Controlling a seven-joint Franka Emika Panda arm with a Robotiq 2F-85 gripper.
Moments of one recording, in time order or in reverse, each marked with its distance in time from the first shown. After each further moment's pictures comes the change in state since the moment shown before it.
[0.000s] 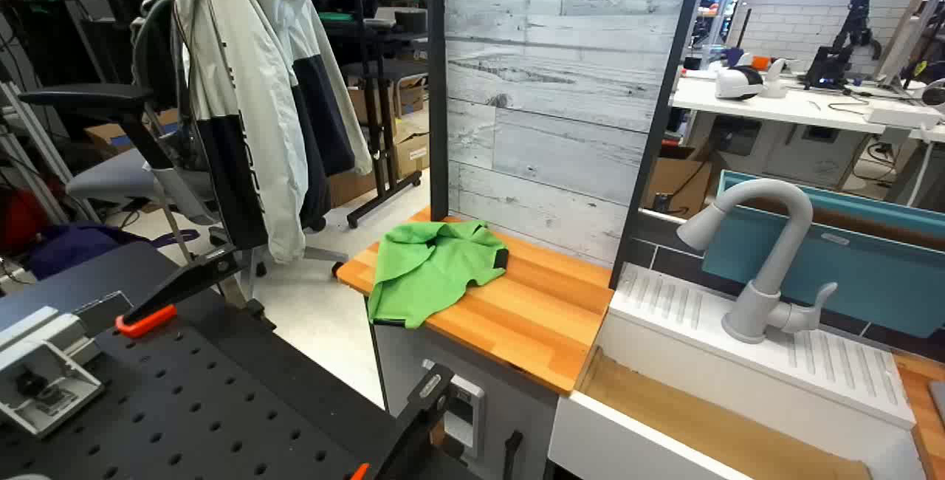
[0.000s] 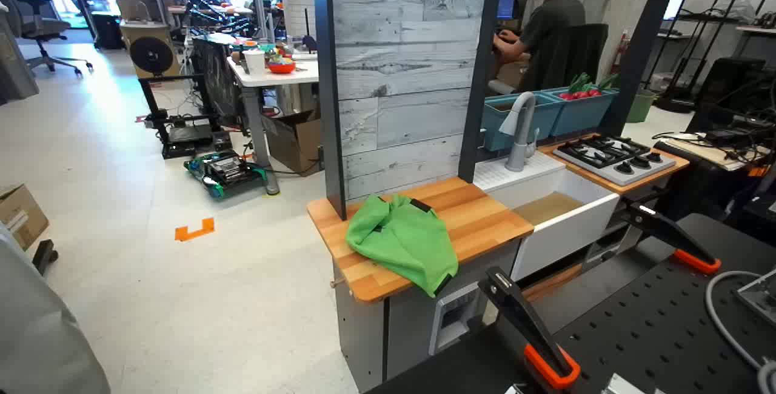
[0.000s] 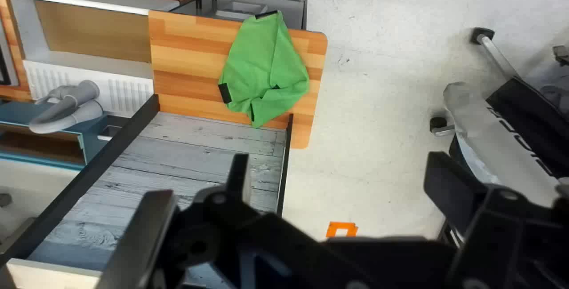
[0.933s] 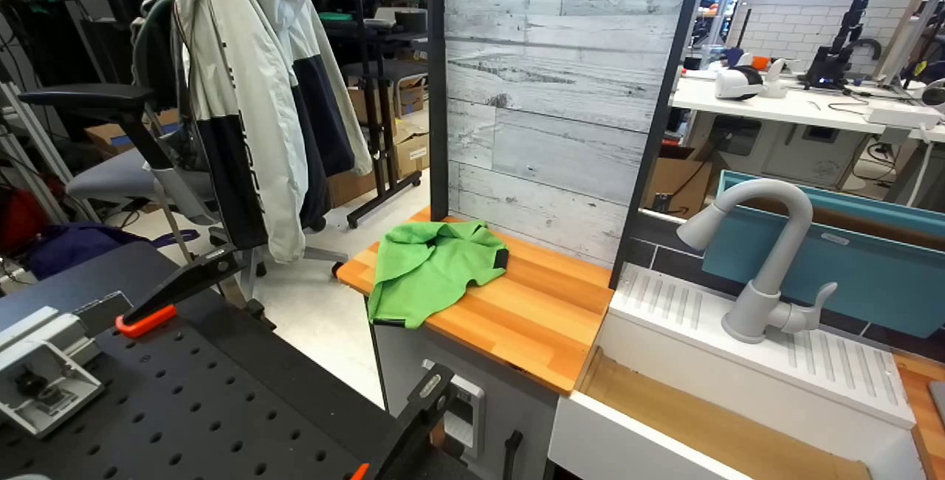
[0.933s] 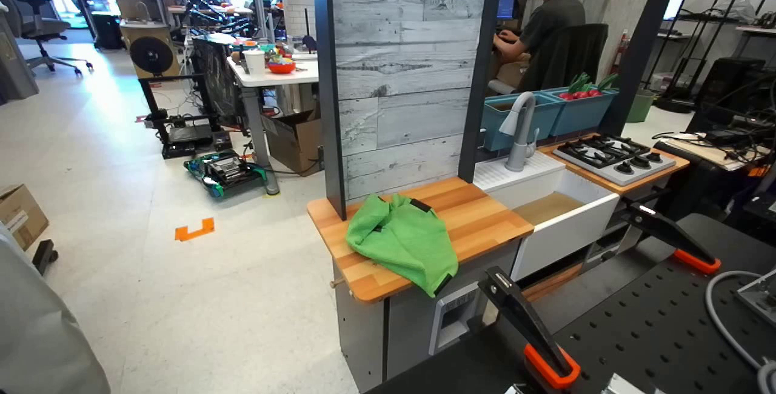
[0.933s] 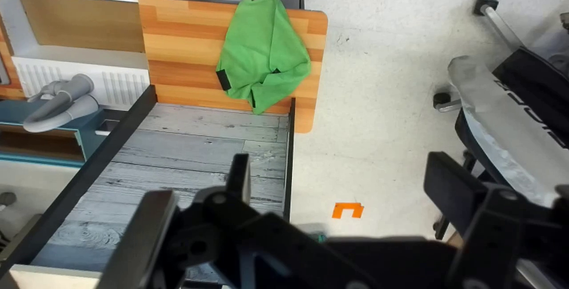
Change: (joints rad) arm -0.002 0.004 -0.022 -0.062 -0.001 0.123 0.030
